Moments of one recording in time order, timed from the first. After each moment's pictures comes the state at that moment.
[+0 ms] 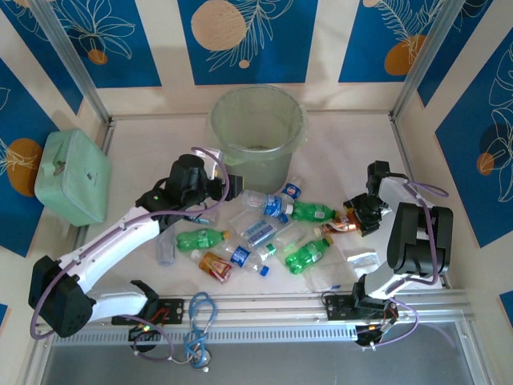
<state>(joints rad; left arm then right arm) -0.64 1.20 0.96 -0.27 0.03 -0.32 -0.16 1.57 0.91 -0.87 -0.11 1.00</state>
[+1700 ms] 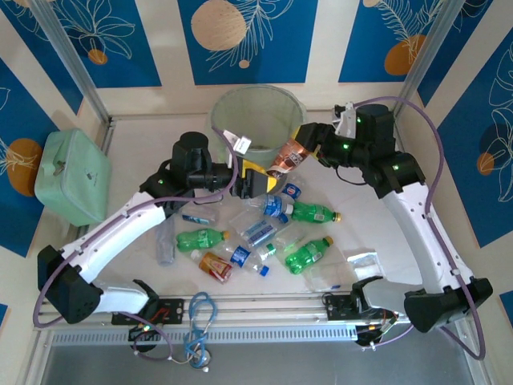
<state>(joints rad) -0.69 1.31 1.20 -0.15 0.75 -0.49 0.32 1.21 1.44 -0.67 -0.53 0.87</state>
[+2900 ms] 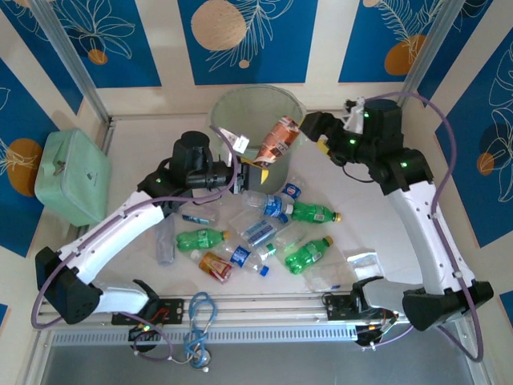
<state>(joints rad) -0.69 1.30 1.27 -0.31 0.47 -0.34 0.24 1.20 1.52 -0.80 -0.41 0.85</state>
